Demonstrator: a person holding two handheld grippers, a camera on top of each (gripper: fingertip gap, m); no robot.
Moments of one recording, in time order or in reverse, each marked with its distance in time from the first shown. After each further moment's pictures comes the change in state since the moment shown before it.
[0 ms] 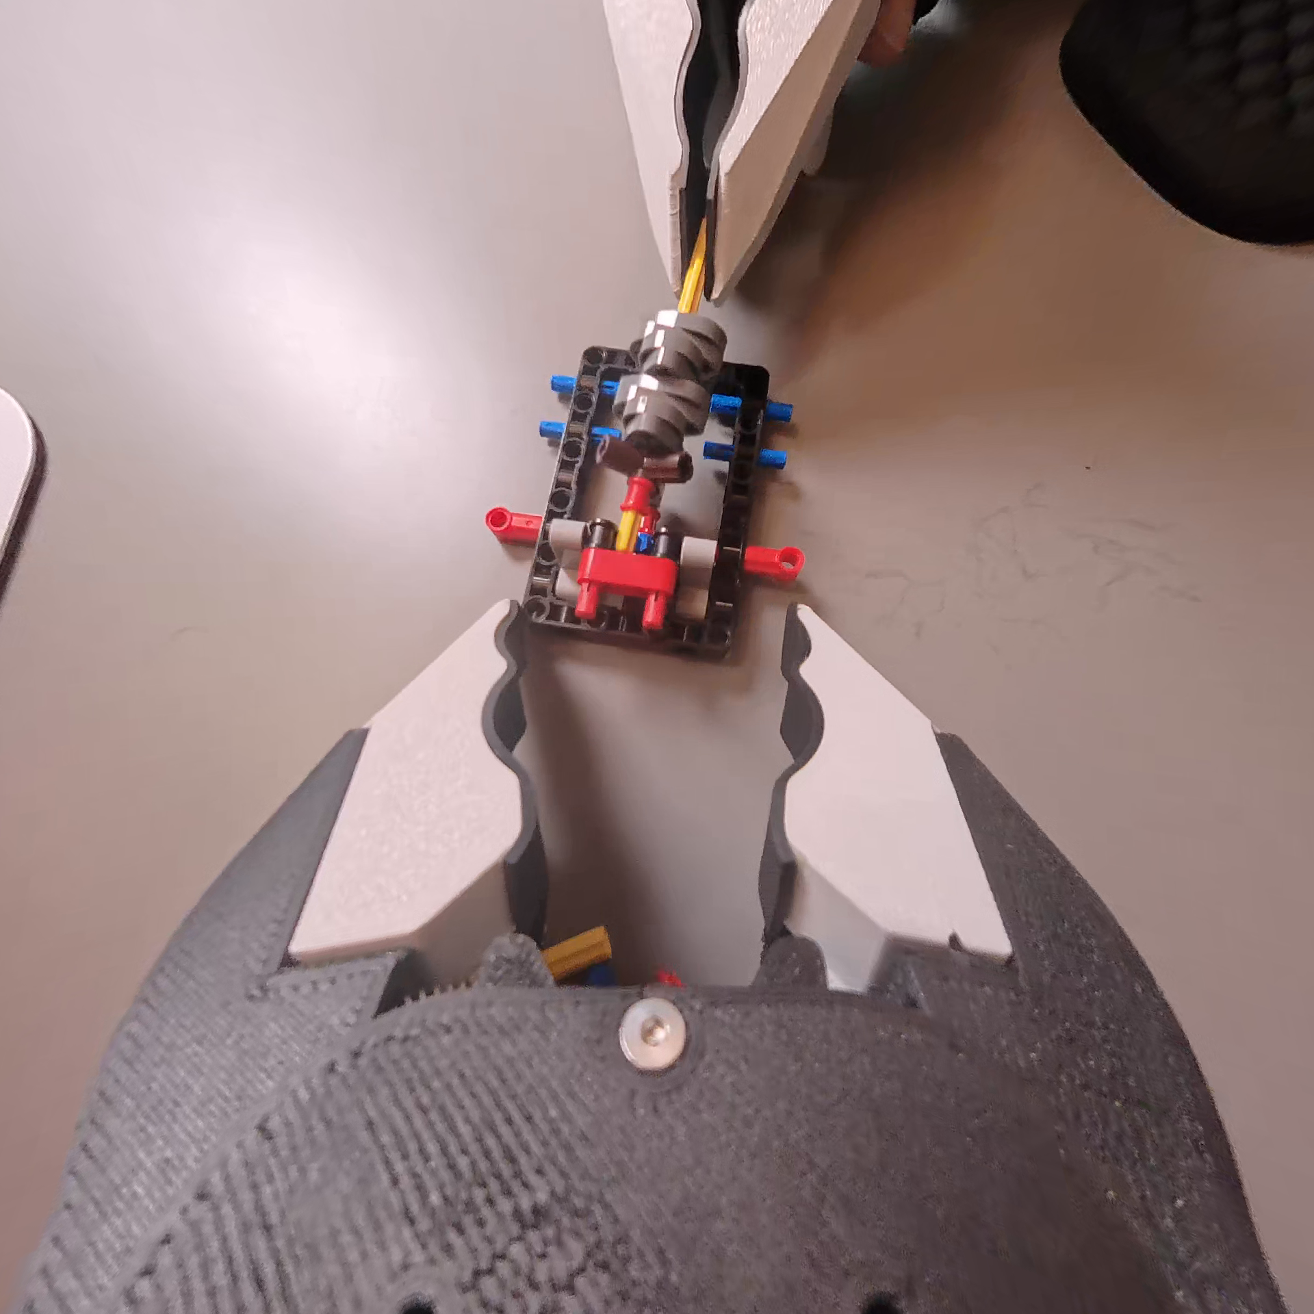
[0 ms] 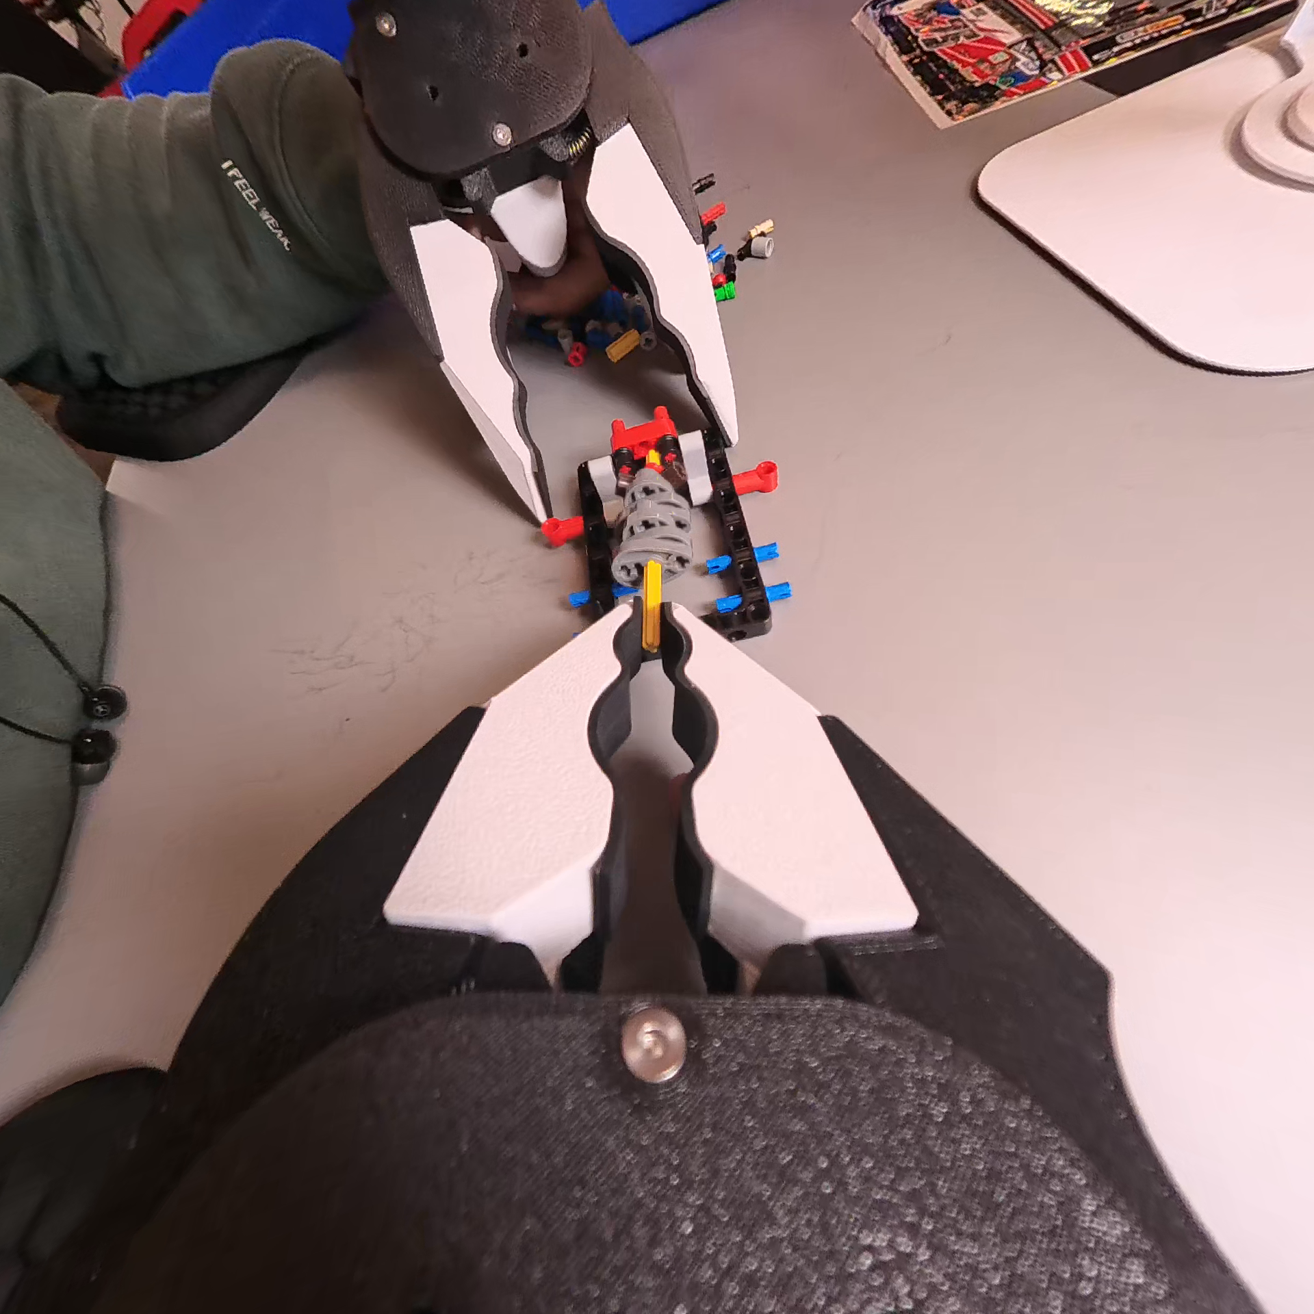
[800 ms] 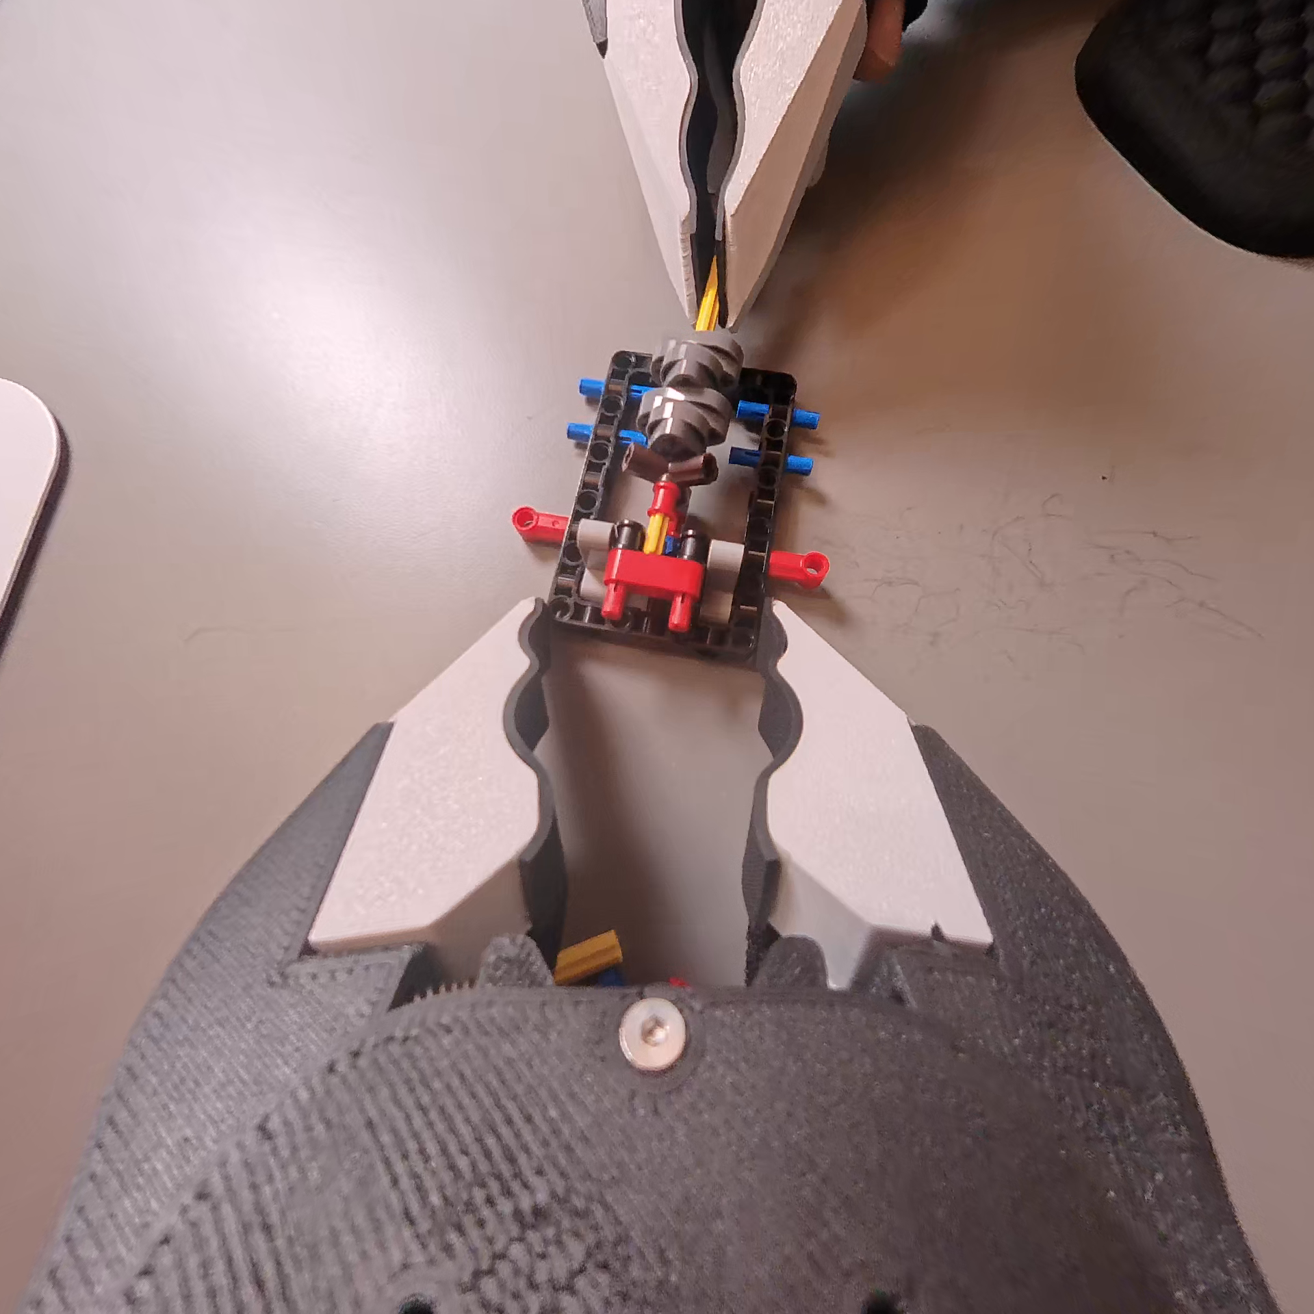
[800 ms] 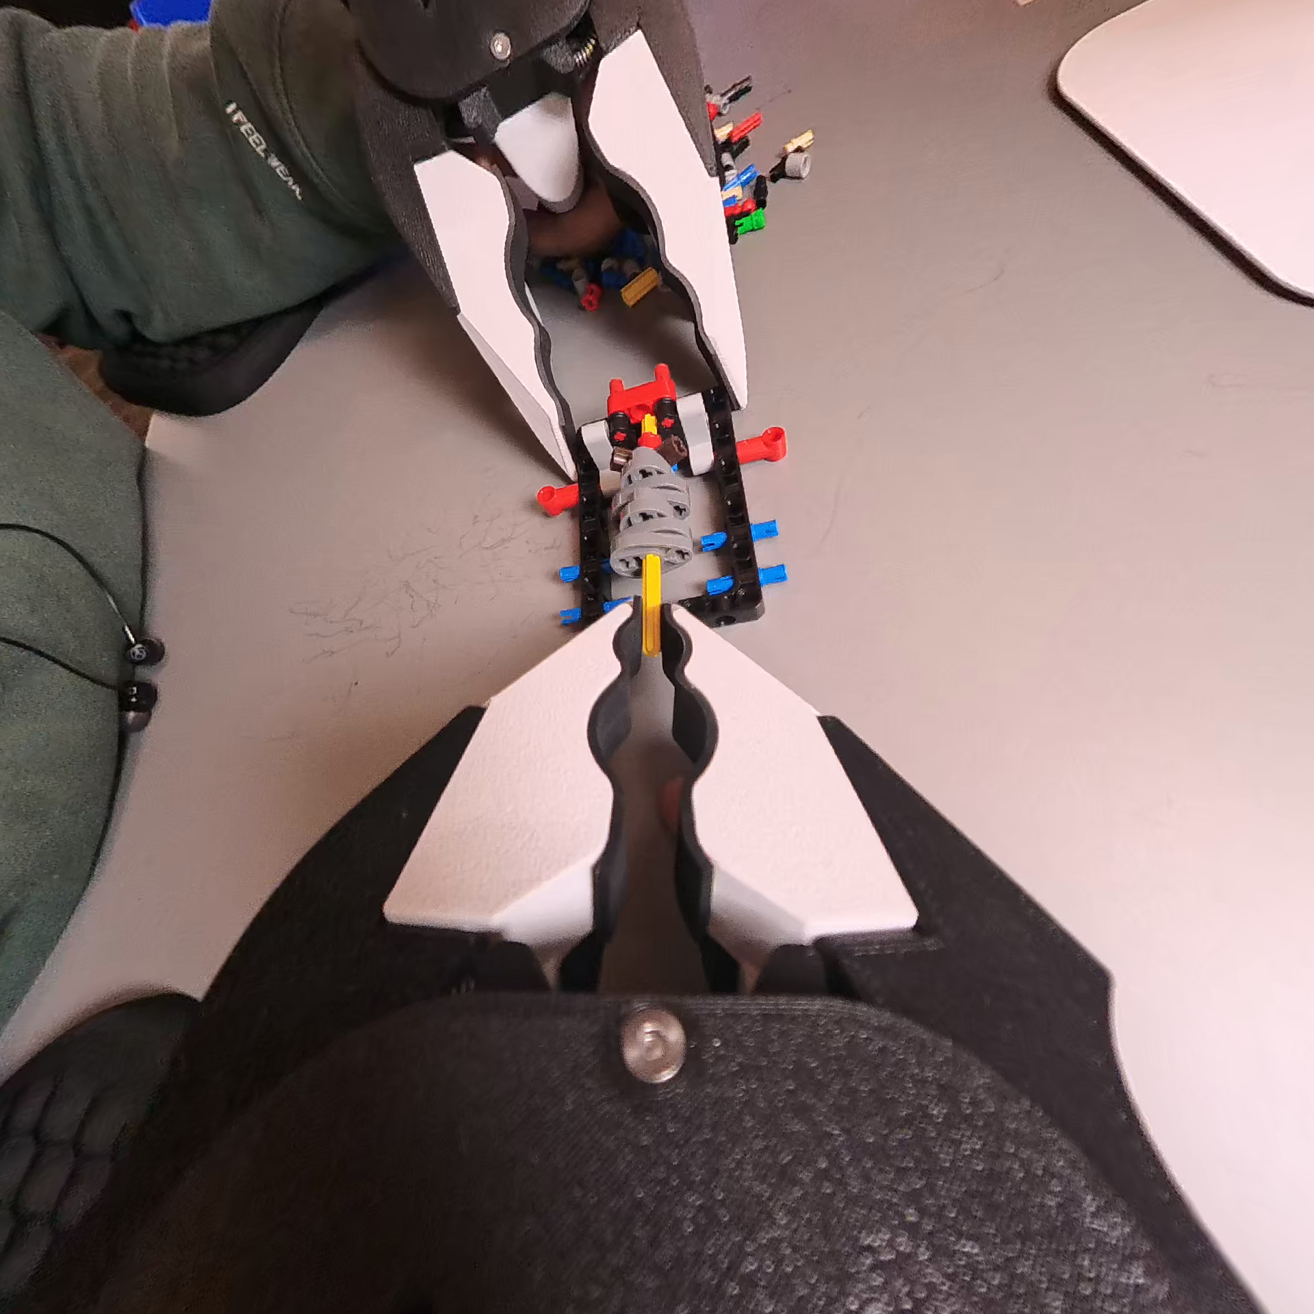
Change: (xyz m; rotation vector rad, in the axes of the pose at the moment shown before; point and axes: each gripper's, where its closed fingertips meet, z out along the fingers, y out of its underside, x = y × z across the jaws) left arm -0.004 -0.002 0.000 0.014 -0.015 -0.006; right arm 0.002 0.009 0.003 -0.094 -0.082 0.022
